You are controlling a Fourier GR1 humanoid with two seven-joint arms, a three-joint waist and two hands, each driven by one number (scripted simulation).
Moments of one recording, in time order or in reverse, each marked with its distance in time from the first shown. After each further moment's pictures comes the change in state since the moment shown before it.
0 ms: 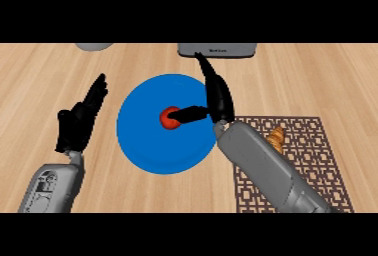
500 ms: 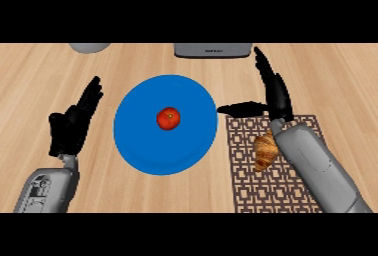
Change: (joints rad) left arm 0.030 0.007 0.020 -0.027 0.012 -0.013 0.010; right arm 0.199 -0.215 -0.185 -0.203 -0.102 0.182 -0.090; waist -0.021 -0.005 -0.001
